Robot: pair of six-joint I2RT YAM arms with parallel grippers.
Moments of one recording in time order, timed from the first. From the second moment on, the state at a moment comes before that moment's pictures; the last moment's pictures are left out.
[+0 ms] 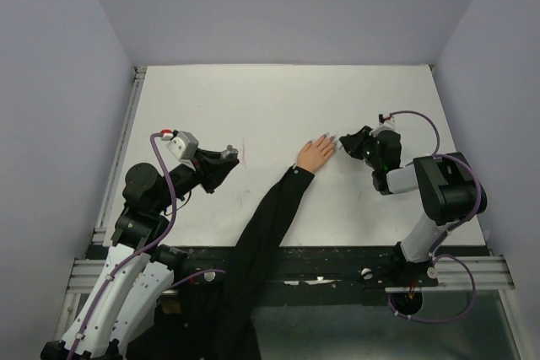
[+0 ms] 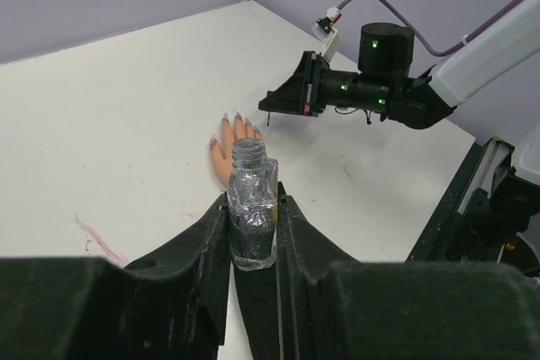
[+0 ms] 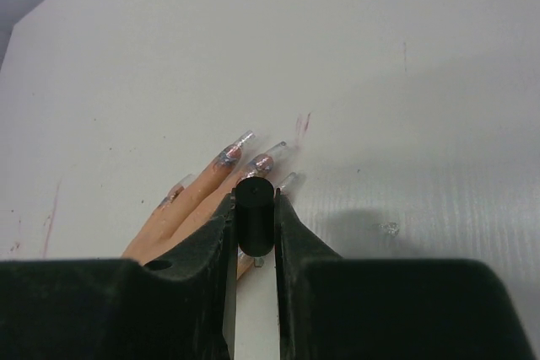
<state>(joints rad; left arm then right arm) -0.34 0.52 0.62 -0.04 0.53 -0.26 0.15 1.73 0.52 0.90 -0.17 0.55</state>
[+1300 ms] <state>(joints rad) -0.34 0.52 0.62 -0.04 0.53 -0.26 0.15 1.77 0.64 0.78 -0.21 0.55</state>
